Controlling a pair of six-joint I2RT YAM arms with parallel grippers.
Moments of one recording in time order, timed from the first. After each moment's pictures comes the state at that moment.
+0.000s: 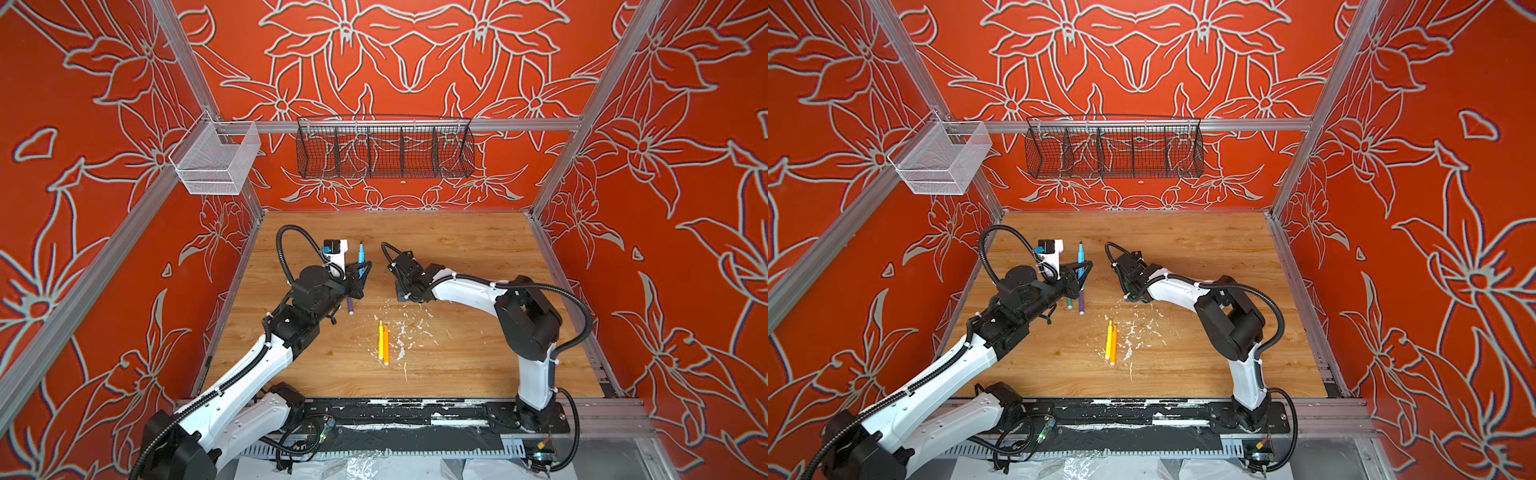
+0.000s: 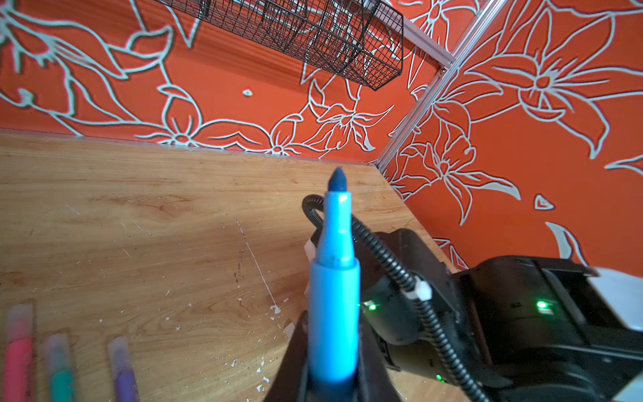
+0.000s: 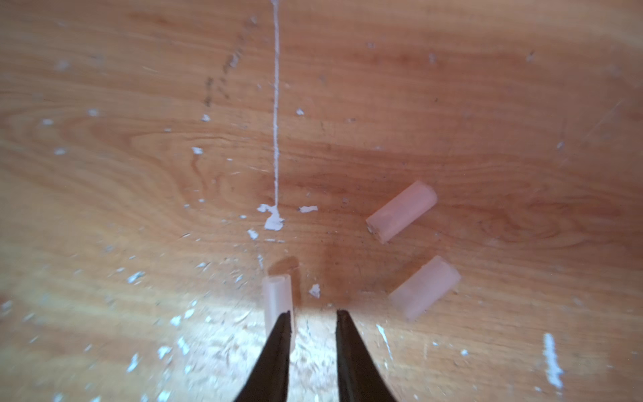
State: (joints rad) left arm -0.46 0.94 0.69 0.07 0.11 -0.44; right arm 0.78 1.93 1.37 -0.55 0.29 0.60
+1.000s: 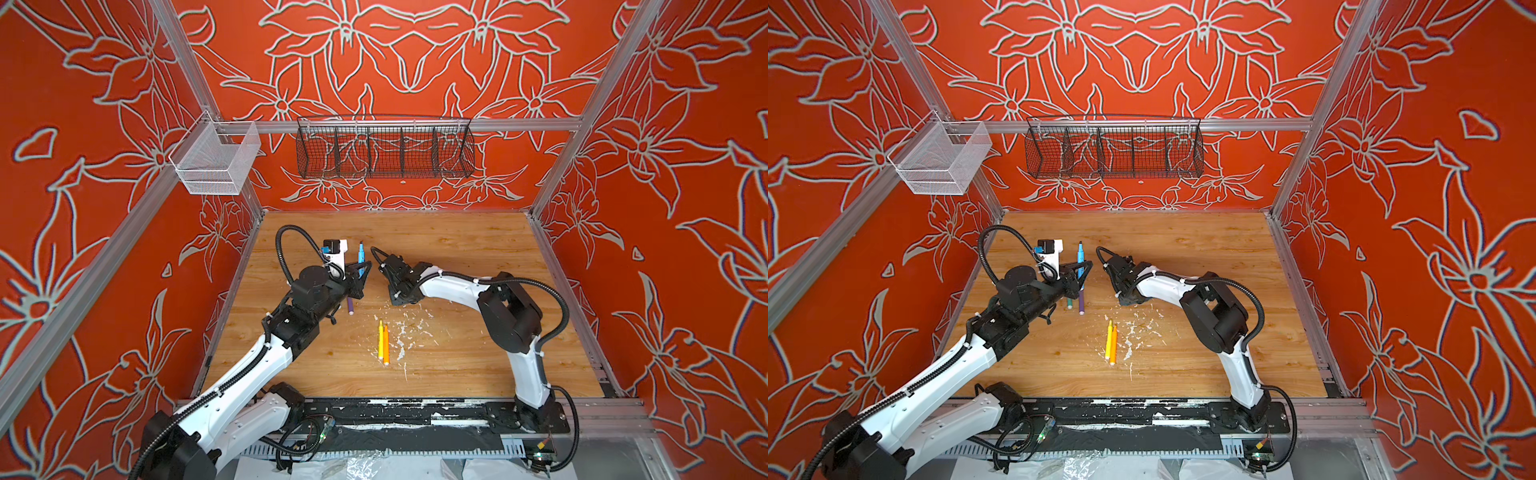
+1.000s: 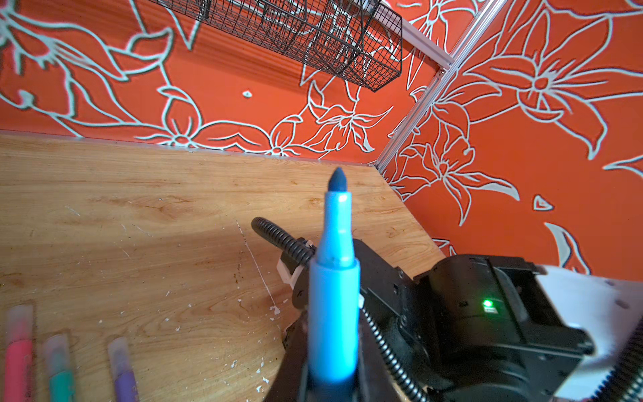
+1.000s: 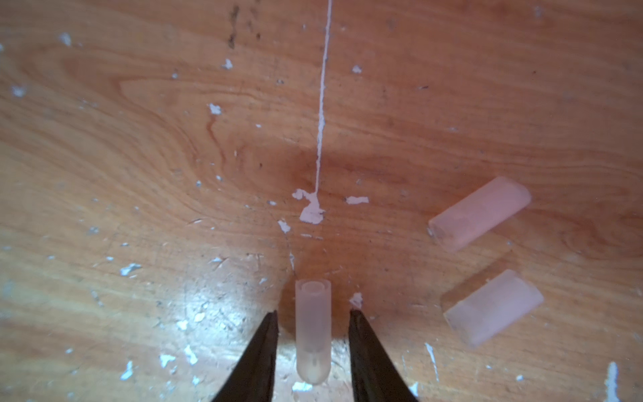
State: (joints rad) left arm -0.46 0.94 0.69 0.07 0.11 -0.44; right arm 0.80 2.10 1.52 -0.67 0.25 0.56
